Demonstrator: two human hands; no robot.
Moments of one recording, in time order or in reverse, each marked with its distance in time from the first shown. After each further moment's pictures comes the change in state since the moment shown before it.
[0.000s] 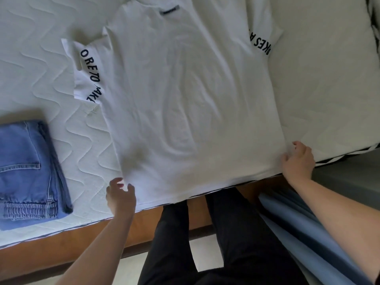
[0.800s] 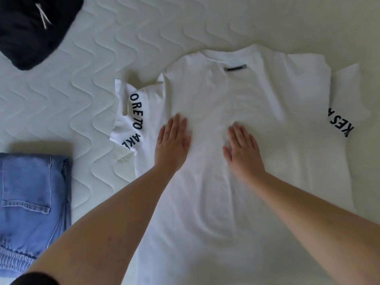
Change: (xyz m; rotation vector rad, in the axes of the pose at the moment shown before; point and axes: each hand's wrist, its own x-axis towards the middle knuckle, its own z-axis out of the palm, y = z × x) left_hand 0.206 0.232 0.049 0.427 0.082 0.846; right_hand 0.082 -0.361 0.080 -0.223 -0.051 -0.864
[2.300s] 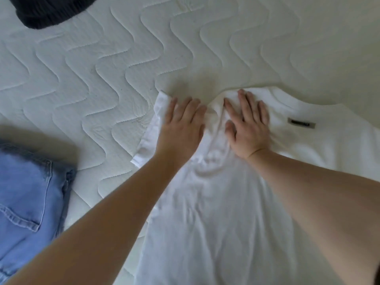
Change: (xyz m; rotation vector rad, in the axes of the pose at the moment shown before) left_hand 0.111 -0.085 -0.070 0.086 0.238 0.004; right_hand 0.234 -0.078 0.011 -0.161 0.353 -0.420
